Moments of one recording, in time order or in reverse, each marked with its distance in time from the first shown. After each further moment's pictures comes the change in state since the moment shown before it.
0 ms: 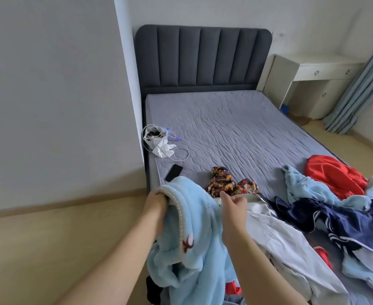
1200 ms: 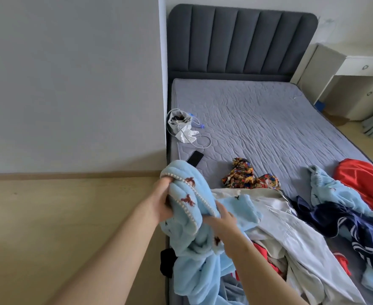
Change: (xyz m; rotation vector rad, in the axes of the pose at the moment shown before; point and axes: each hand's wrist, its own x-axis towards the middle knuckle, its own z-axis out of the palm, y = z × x) left_hand -0.028 -0.006 -0.053 -0.364 -0.294 -0.178; right_hand -0.025 0.061 0.014 -0.504 -0.497 0.187
